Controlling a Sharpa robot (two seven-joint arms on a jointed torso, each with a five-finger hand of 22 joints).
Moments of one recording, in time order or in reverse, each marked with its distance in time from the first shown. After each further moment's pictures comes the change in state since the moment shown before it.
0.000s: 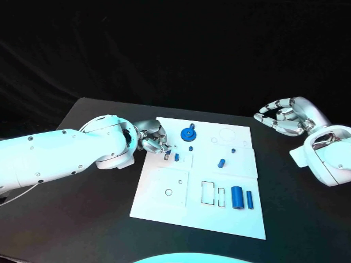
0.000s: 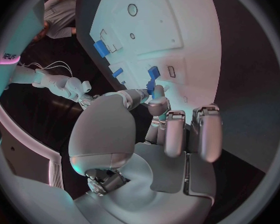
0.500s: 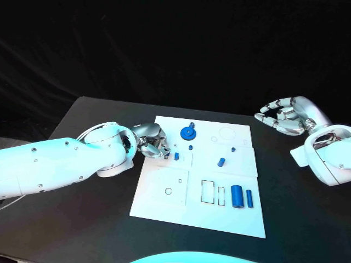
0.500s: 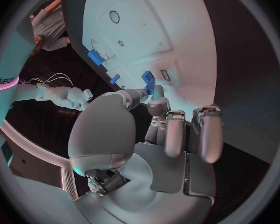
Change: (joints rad) left arm -0.057 -0.003 -0.002 -0.015 -0.149 -0.070 0.064; left_hand -0.003 -0.013 0.003 0.003 0.005 0.010 0.000 0.000 0.000 0.007 0.000 0.000 0.002 0.000 0.000 0.000 0.000 -0.016 0.003 -0.003 0.005 0.000; right arm -0.002 -0.005 0.000 0.003 0.000 0.000 0.001; right_hand 0.000 0.000 0.000 0.000 0.000 0.000 0.000 0.000 0.000 0.000 0.000 0.000 0.000 0.000 0.000 0.000 0.000 0.000 0.000 0.000 0.000 0.000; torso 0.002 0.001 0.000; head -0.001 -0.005
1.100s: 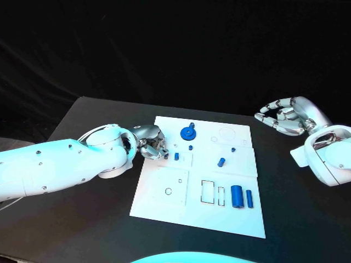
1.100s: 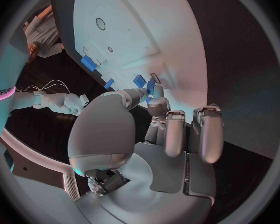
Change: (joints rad) left arm -0.014 0.016 -0.001 -0.027 -0.054 -0.001 -0.020; left_hand 0.001 -0.007 0.003 0.003 0.004 0.004 0.000 -0.003 0.001 0.004 -0.003 0.000 0.004 0.000 0.000 0.000 0.000 0.000 0.000 0.000 0.000 0.000; right arm -0.001 0.000 0.000 0.001 0.000 0.000 0.001; right_hand -0.005 0.005 0.000 0.000 0.000 0.000 0.000 0.000 0.000 0.000 0.000 0.000 0.000 0.000 0.000 0.000 0.000 0.000 0.000 0.000 0.000 0.000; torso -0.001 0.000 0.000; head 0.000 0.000
